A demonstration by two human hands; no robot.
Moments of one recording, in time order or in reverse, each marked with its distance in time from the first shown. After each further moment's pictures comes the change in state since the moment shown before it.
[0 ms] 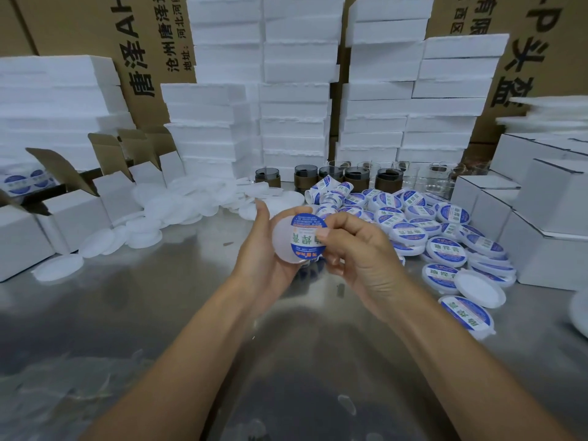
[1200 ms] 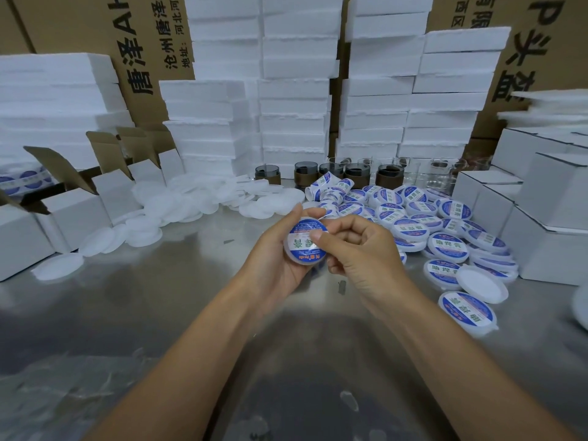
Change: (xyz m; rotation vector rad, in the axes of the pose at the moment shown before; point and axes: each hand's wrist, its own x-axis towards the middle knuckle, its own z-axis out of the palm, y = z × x) left_hand -0.004 -0.006 0.004 0.053 -0.076 -0.047; right_hand 0.002 0.011 -0.001 -0.166 0.162 -0.062
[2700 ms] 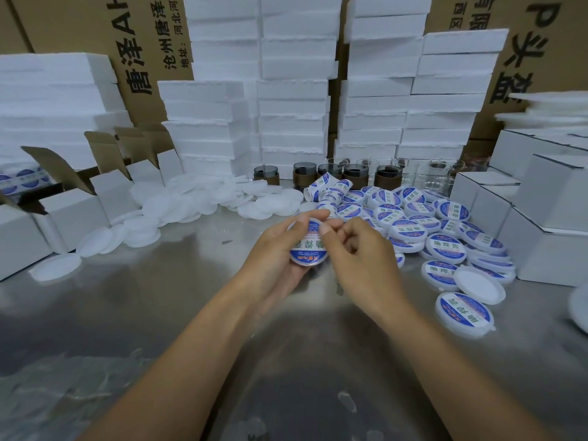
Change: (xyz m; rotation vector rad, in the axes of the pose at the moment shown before) left_hand 0.001 -0.004 -0.002 0.071 -0.057 0.086; right_hand 0.000 0.012 -0.006 -0.677 0.176 -0.182
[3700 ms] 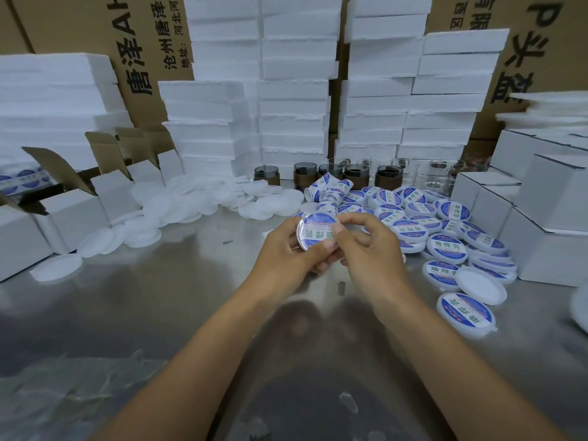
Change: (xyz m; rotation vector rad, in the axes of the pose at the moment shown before) left_hand -0.002 -0.010 -0.003 0.542 0.094 0.161; right_hand 0.004 0.001 -0.002 0.403 -0.015 0.117
